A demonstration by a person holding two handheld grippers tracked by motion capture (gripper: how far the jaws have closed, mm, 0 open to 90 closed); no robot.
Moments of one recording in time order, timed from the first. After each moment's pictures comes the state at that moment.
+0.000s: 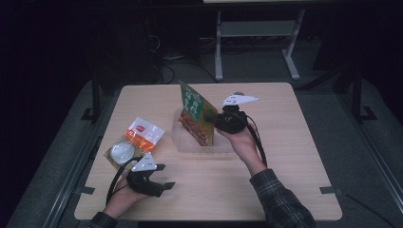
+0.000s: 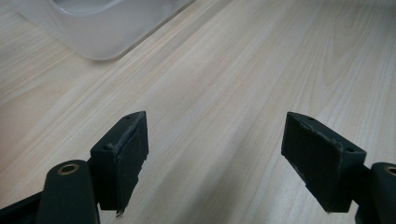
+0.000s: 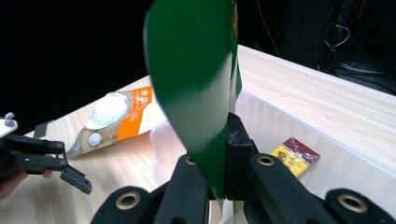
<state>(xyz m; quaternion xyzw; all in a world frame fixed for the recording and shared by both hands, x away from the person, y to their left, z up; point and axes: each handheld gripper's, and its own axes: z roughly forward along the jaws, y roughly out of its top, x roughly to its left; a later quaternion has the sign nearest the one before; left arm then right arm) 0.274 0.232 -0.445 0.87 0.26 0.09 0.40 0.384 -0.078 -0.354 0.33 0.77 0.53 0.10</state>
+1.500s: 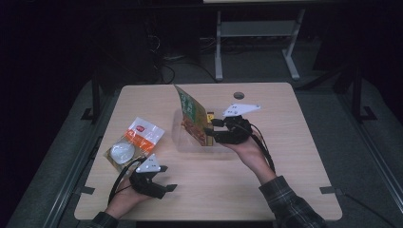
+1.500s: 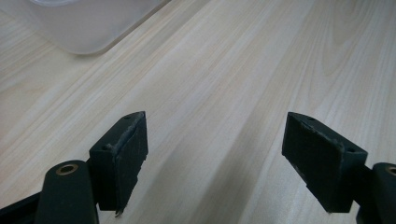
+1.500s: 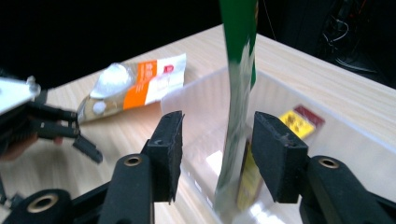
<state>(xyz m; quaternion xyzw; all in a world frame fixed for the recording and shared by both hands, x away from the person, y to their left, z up) 0.273 0.225 -0.450 0.88 0.25 0.08 0.39 0.354 -0.087 -0.355 0.30 0.80 0.50 0.12</state>
